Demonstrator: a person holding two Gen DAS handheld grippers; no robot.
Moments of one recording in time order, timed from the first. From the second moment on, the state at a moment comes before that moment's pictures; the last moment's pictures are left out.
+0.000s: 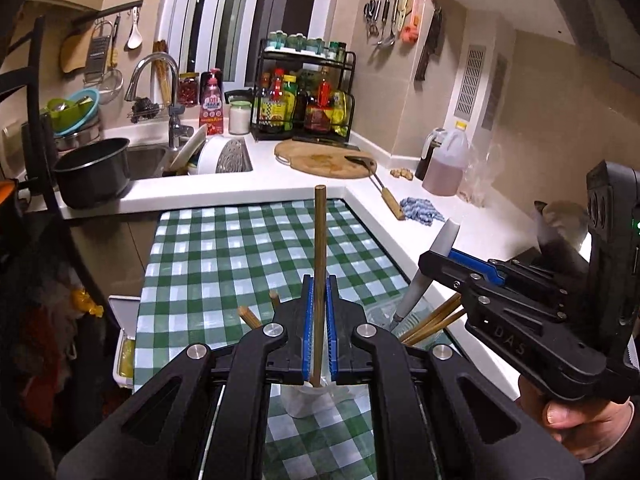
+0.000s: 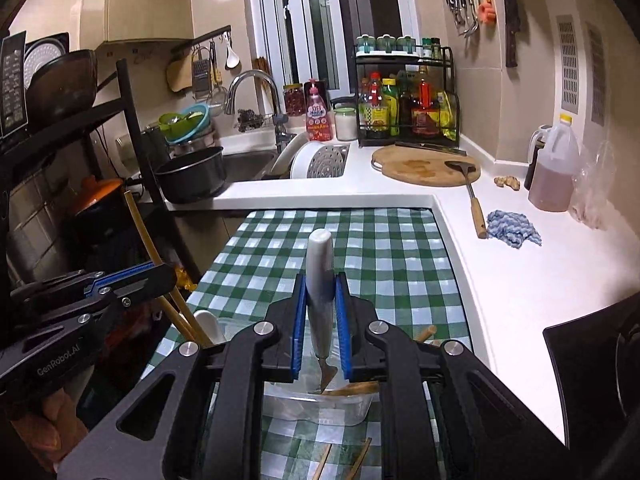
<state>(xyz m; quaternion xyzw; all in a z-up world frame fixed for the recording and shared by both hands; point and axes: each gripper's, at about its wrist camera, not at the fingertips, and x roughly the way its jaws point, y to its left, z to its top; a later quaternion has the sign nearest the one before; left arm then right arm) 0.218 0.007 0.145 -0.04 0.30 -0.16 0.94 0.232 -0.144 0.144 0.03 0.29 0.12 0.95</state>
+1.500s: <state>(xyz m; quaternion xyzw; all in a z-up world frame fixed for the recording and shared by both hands) -0.009 0.031 0.048 -0.03 0.23 -0.06 0.97 -0.005 -0.199 0.034 0.09 0.30 -0.01 0.95</state>
